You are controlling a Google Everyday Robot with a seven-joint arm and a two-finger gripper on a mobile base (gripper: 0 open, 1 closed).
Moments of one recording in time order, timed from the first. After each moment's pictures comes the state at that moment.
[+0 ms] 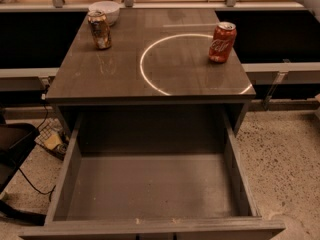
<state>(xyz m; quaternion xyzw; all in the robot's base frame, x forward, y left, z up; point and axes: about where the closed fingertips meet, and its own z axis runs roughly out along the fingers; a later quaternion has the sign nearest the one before) 0.761 -0.135 1.073 -0.39 0.69 -0.07 0.60</state>
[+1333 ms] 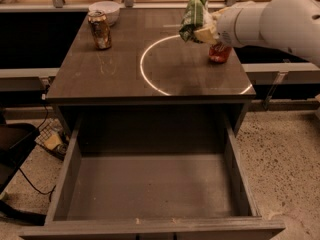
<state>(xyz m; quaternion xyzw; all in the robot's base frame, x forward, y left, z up) 0.708 -0.144 0.969 -0.37 0.74 -0.01 0.57</state>
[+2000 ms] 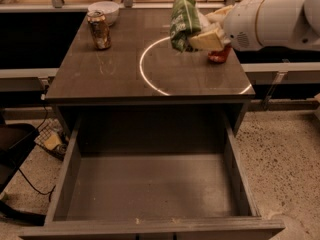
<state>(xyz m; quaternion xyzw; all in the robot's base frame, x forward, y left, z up) 0.614 -0.109 0.997 -0.45 0.70 0.10 0.55</state>
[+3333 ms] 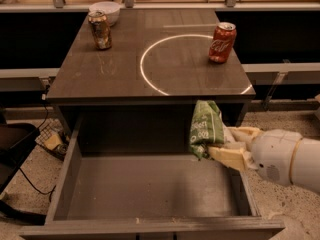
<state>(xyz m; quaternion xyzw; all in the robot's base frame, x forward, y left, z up) 0.421 -0.144 0.841 -0.33 0.78 0.20 0.48</state>
